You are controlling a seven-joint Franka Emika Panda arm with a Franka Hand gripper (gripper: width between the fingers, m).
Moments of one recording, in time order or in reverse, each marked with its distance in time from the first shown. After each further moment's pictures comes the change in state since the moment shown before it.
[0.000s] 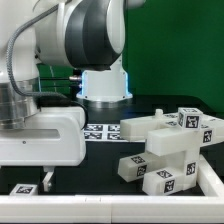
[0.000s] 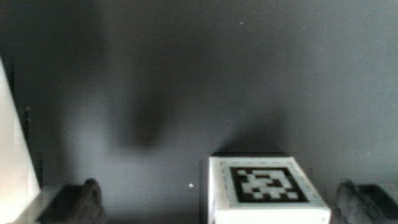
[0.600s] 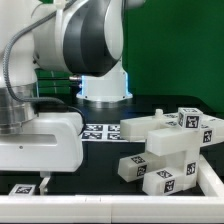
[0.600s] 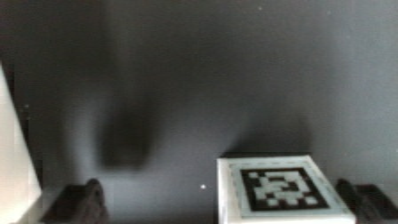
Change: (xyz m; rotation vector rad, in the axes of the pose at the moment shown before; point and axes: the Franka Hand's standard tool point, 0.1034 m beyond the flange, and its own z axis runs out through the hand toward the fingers) arm 0.003 0.004 0.007 -0.013 0.022 0.015
